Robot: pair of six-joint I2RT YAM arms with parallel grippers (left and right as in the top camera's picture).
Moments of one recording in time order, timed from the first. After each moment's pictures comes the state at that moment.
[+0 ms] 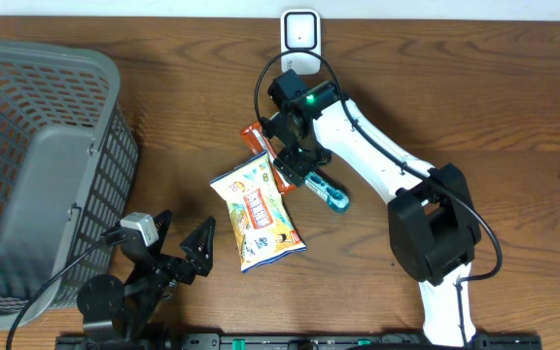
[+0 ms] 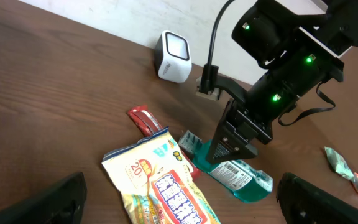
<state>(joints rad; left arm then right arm) 0.08 0.04 0.26 -0.45 0.52 -0.41 0.60 2.15 1.78 -1.13 -0.07 -0.22</state>
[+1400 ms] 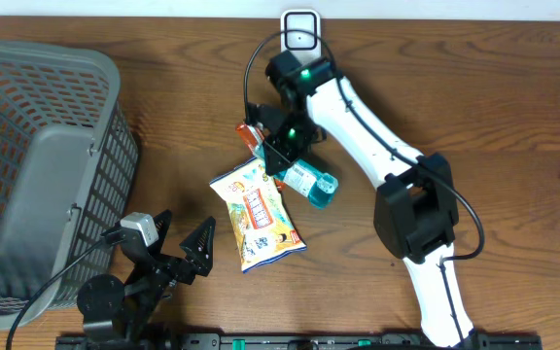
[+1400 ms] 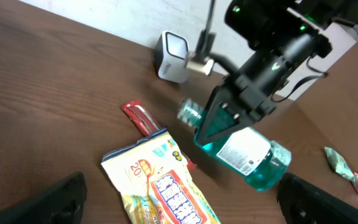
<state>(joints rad) 0.08 0.04 0.26 -0.45 0.52 -0.41 0.55 2.32 2.11 -1.37 -0.50 -0.33</state>
